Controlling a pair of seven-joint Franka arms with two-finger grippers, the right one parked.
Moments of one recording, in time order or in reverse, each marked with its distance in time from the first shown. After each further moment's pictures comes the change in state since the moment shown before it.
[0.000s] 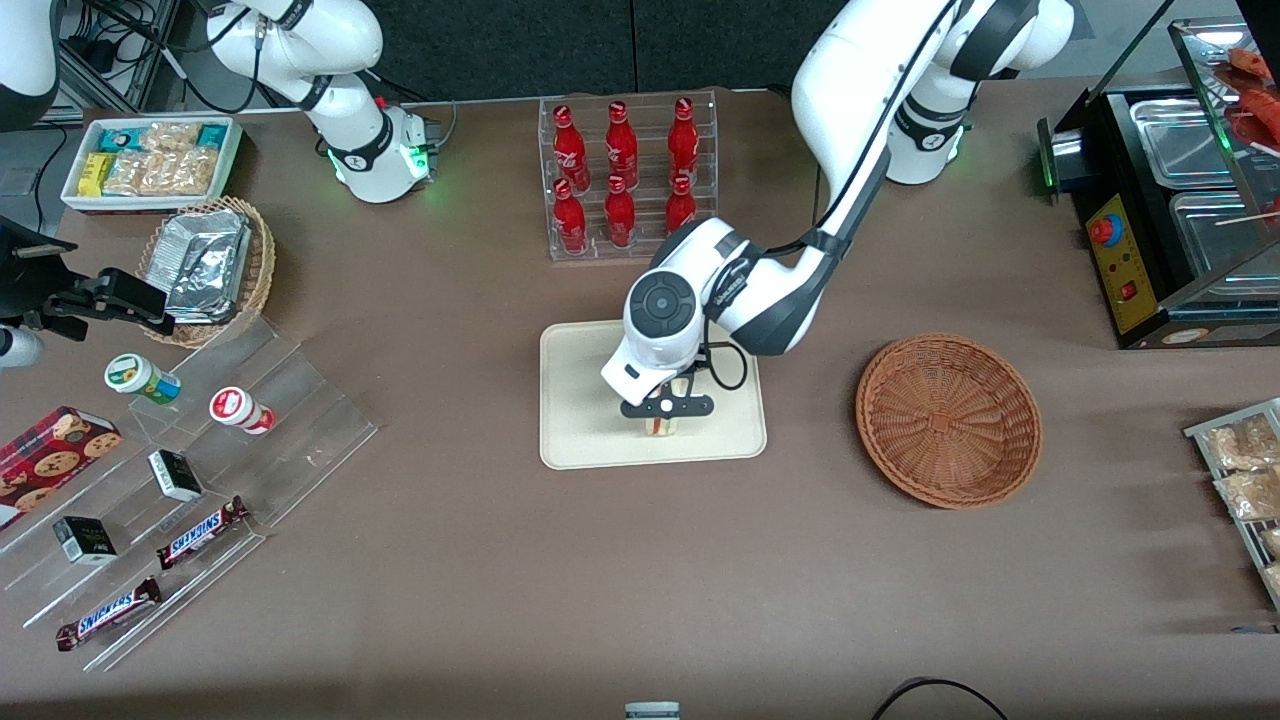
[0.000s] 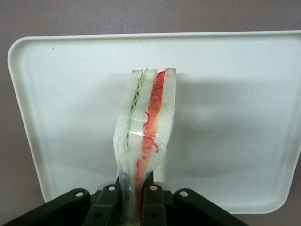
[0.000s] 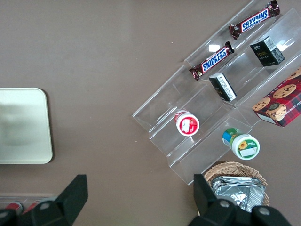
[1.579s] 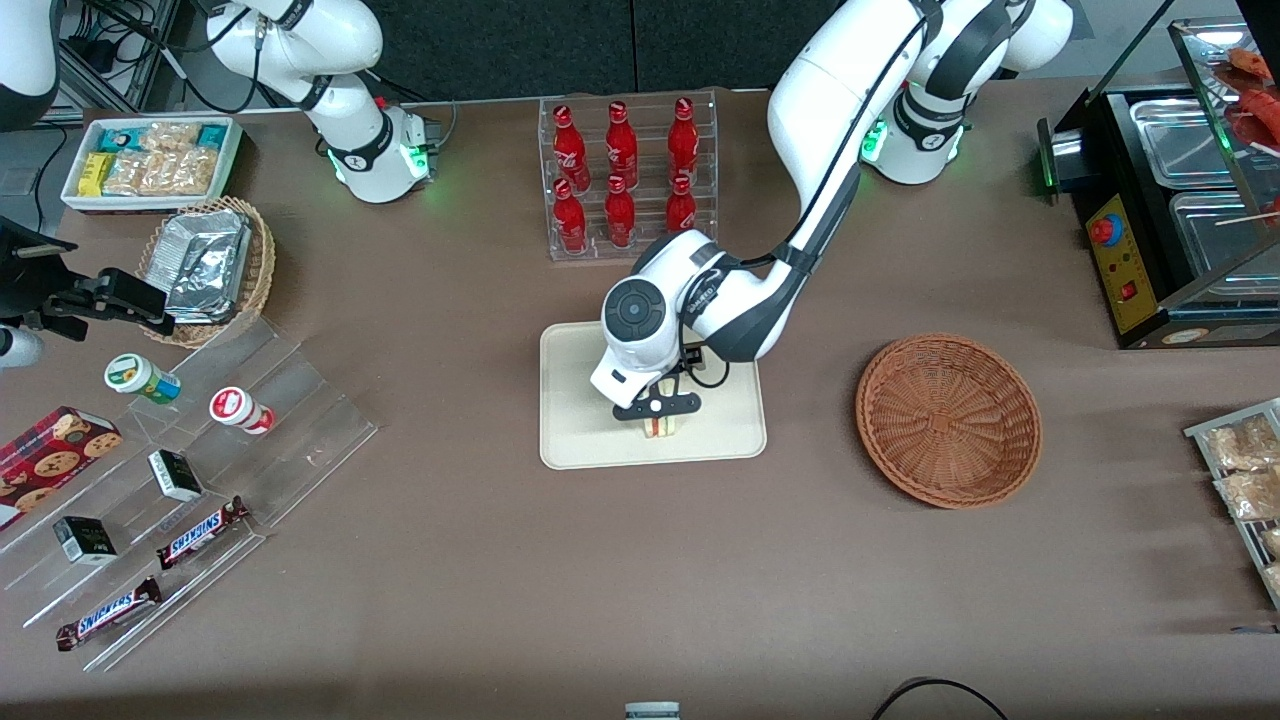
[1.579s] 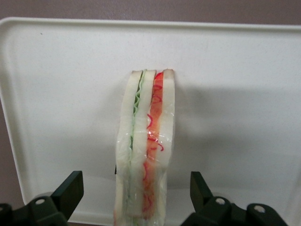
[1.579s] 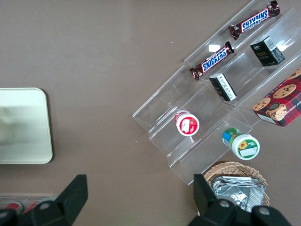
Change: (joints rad) arm -0.035 0.046 0.007 0.027 0.043 0.009 -0.107
